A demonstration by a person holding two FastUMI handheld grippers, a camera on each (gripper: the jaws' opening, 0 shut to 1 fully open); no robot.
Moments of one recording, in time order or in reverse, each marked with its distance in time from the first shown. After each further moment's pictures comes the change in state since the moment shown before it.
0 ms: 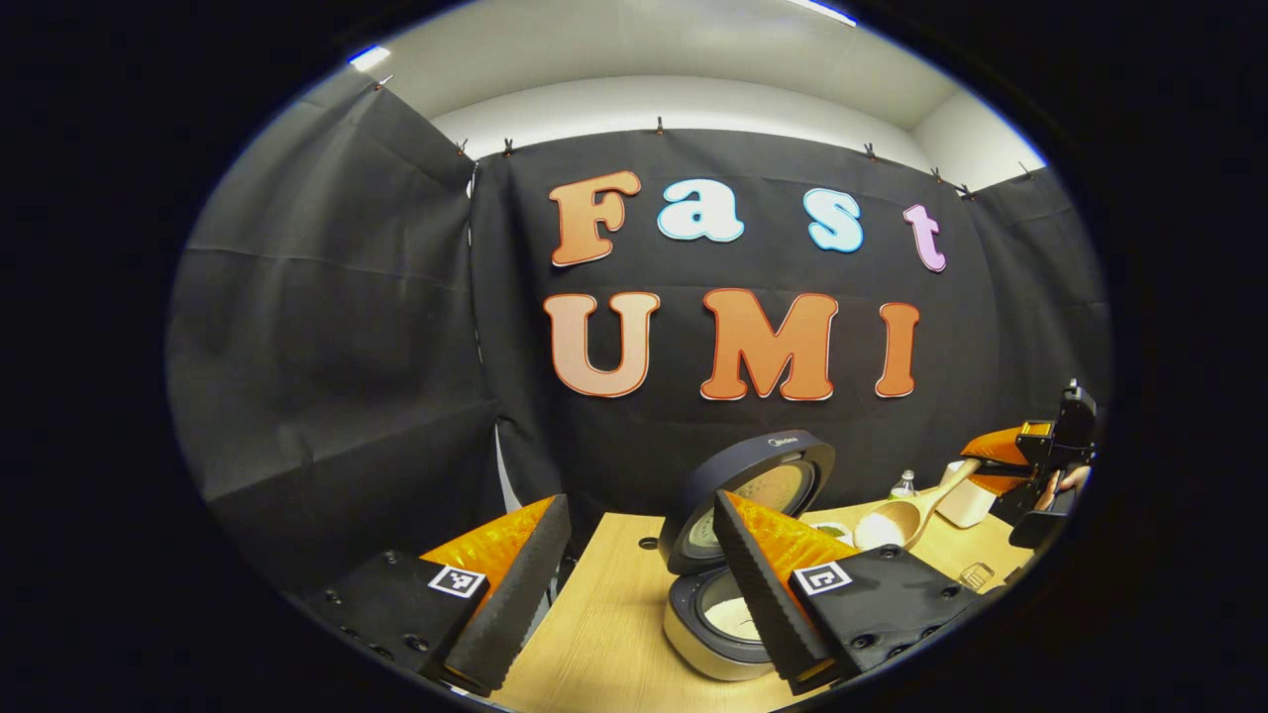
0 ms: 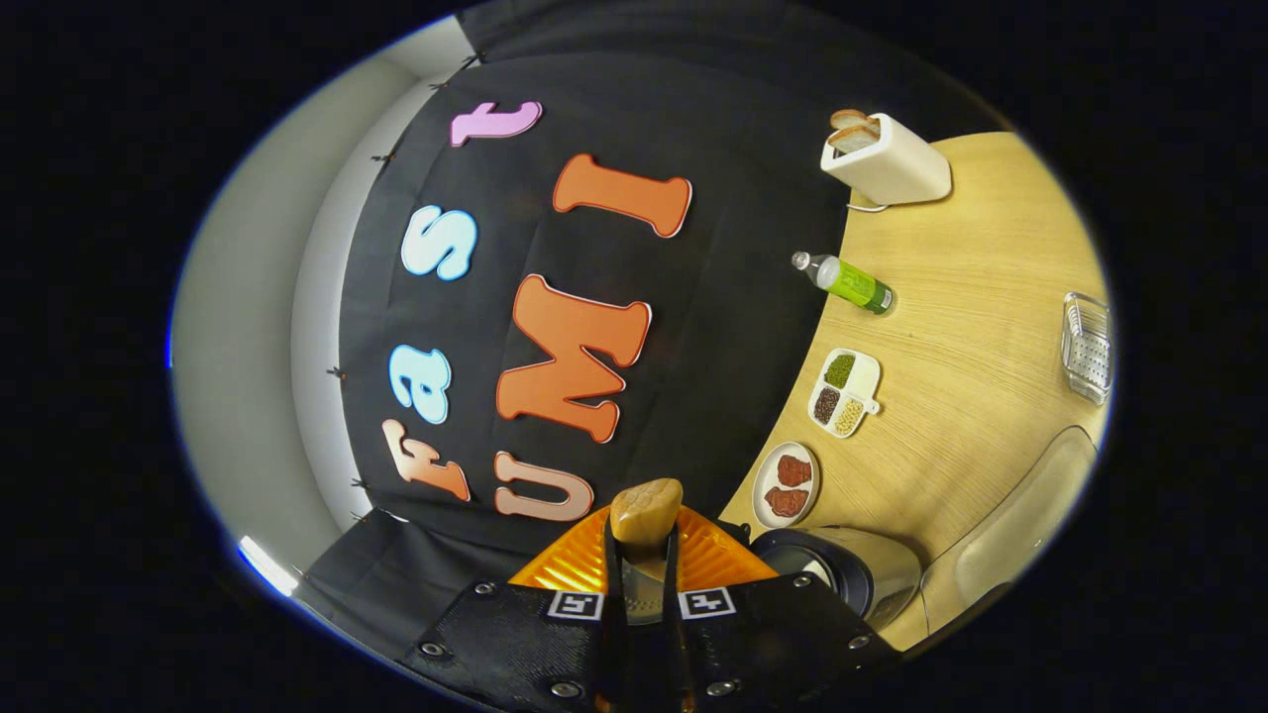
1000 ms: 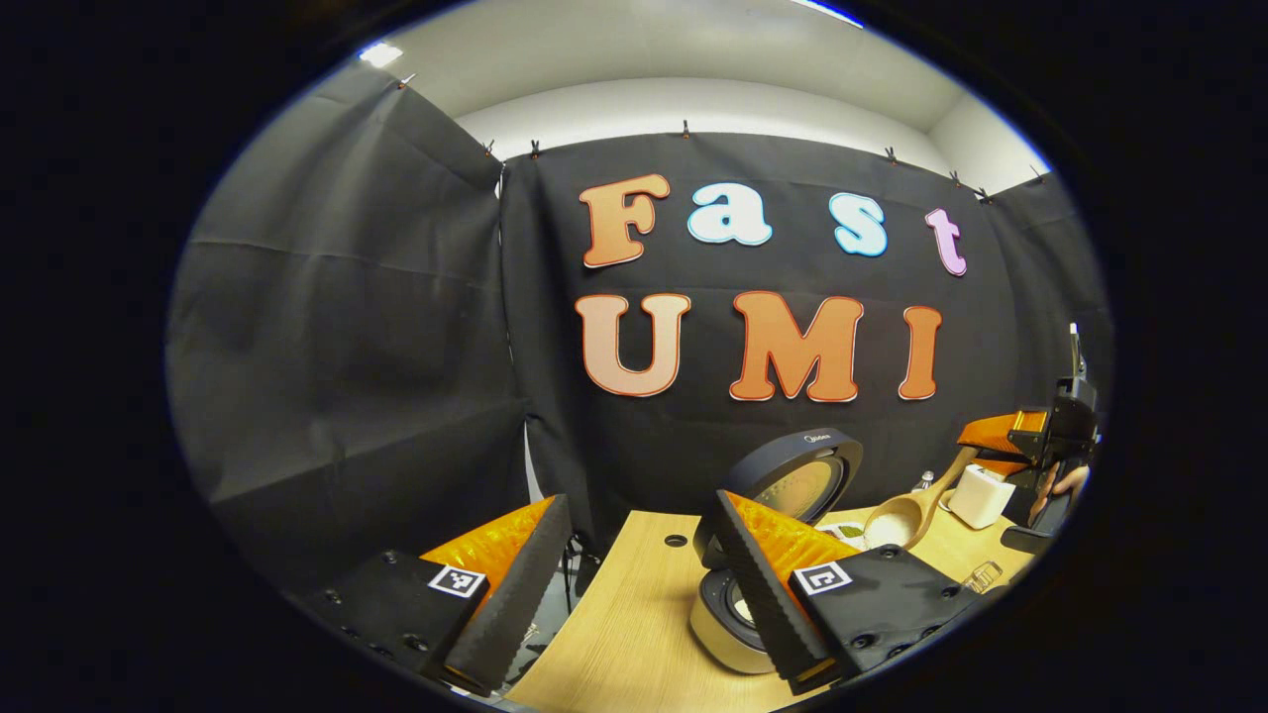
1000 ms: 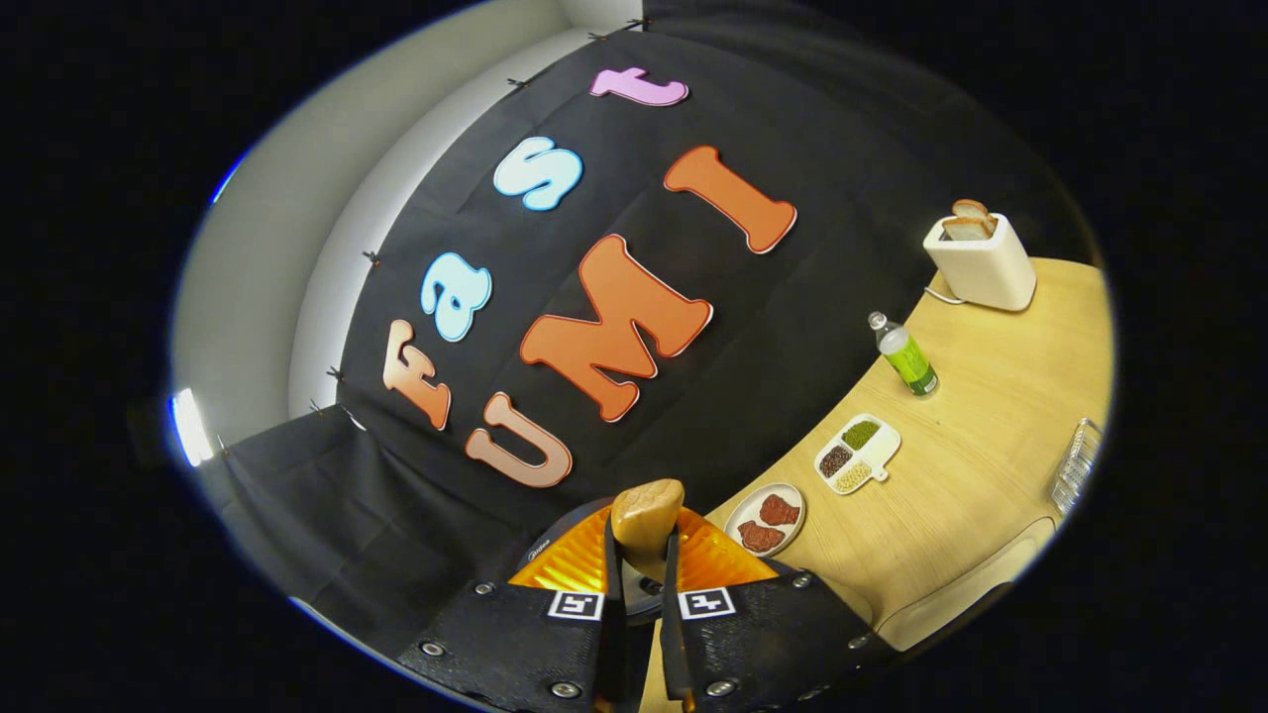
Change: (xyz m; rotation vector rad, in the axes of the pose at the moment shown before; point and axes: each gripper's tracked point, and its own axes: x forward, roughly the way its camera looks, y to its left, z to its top) left arm -0.019 0.033 0.004 -0.007 -0.005 0.058; right arm 0.005 0.042 -0.026 -0.384 -0.030 0.024
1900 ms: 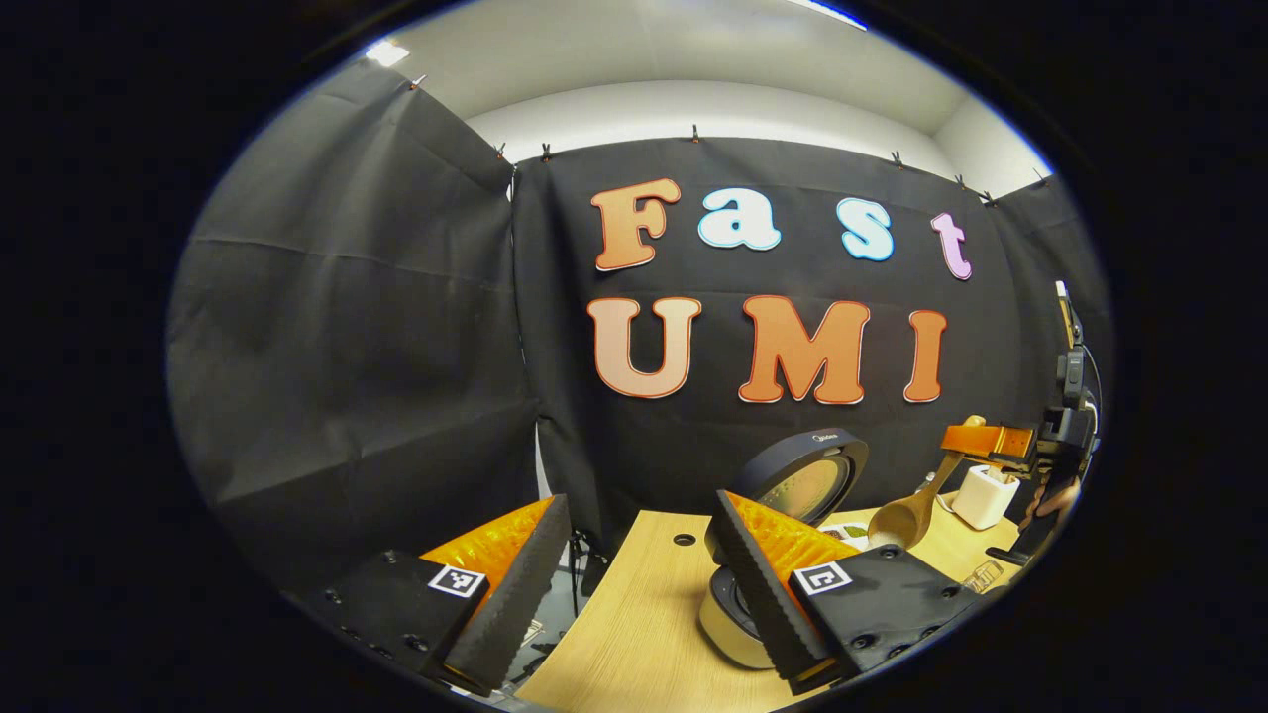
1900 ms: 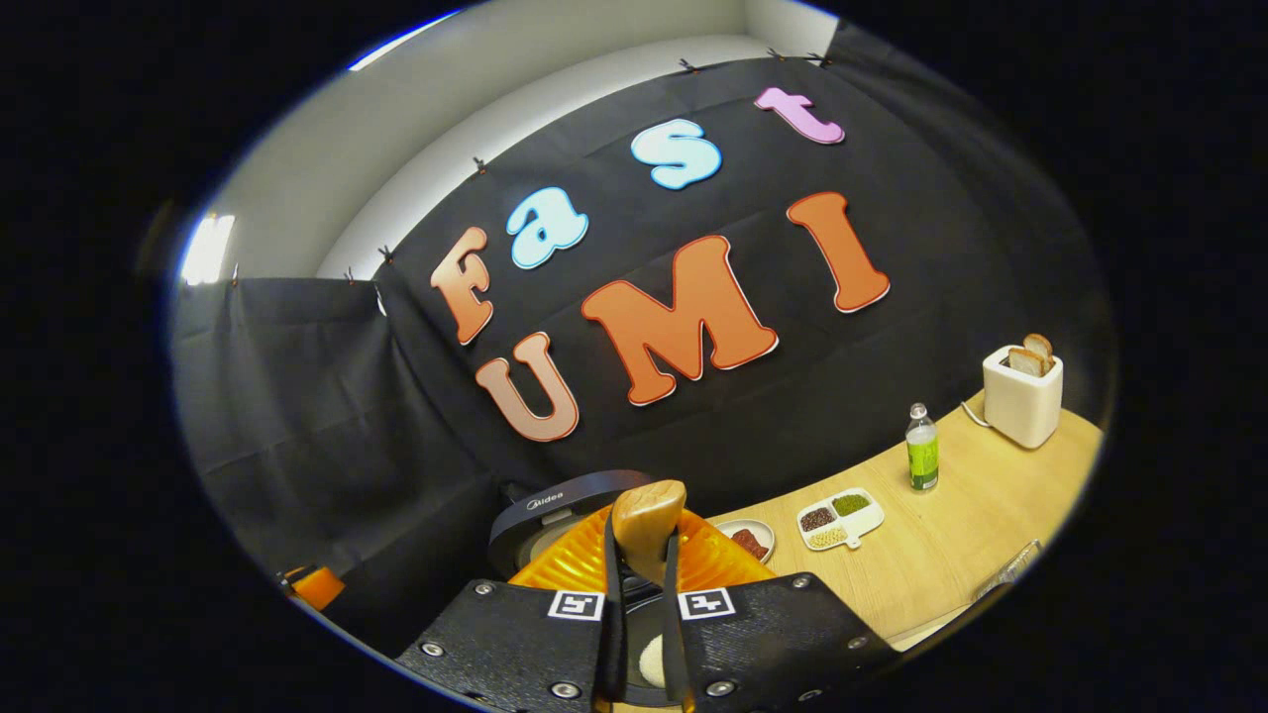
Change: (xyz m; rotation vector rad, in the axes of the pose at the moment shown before) left arm -0.015 0.017 0.002 -0.008 -0.002 0.018; right arm -0.001 0.038 -0.029 -0.448 -0.012 0.060
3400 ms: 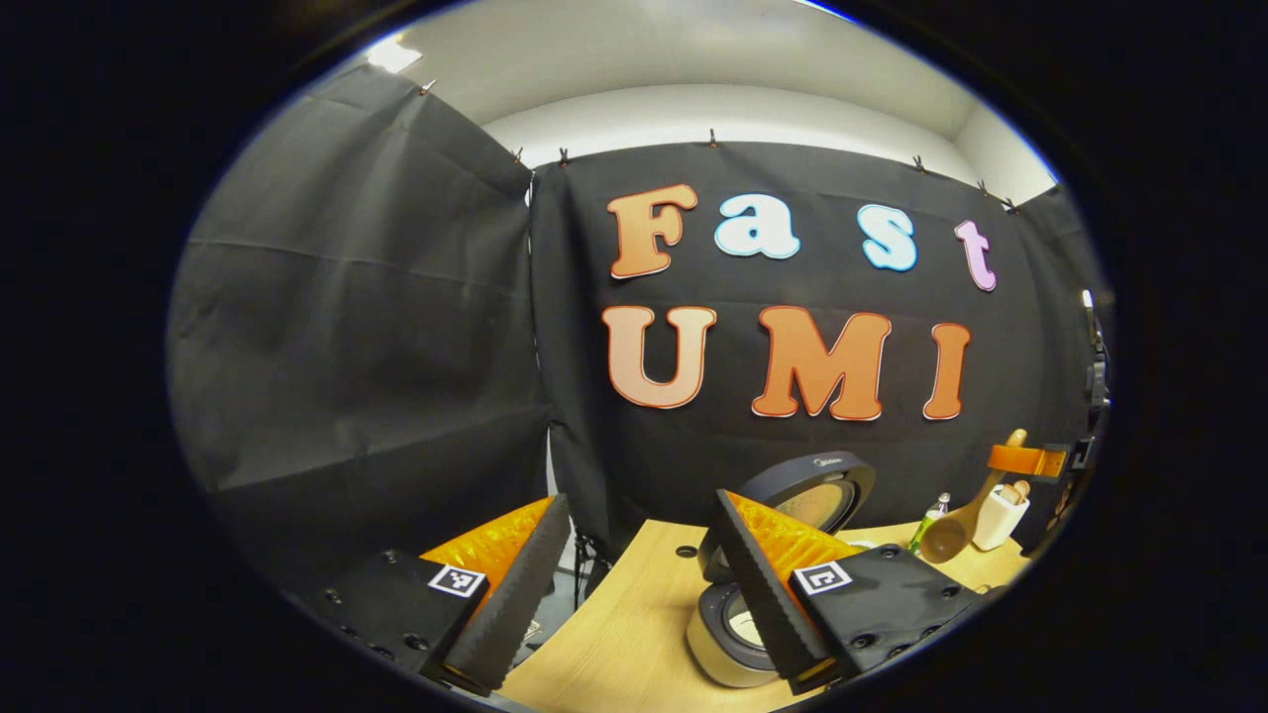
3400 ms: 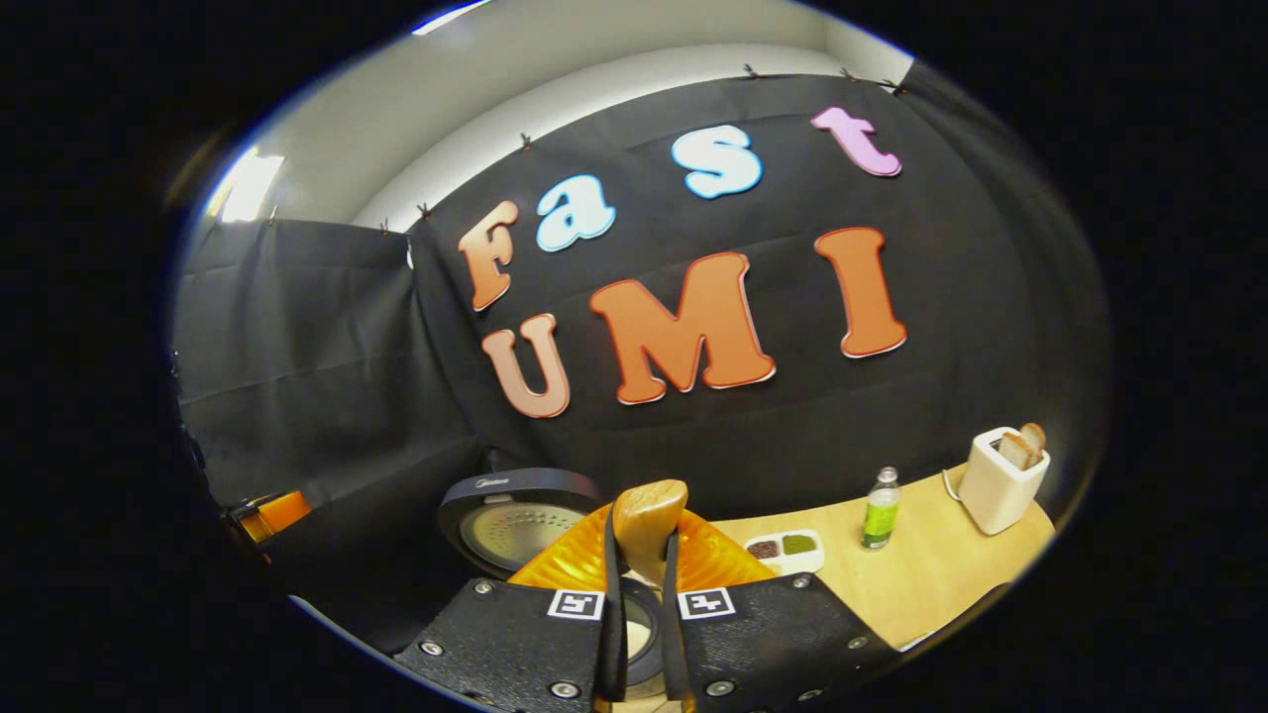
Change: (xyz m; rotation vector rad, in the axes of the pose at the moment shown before) left arm 0.017 -0.034 0.023 -0.012 -0.034 0.076; right arm -0.019 -0.093 0.046 -0.157 0.016 0.024
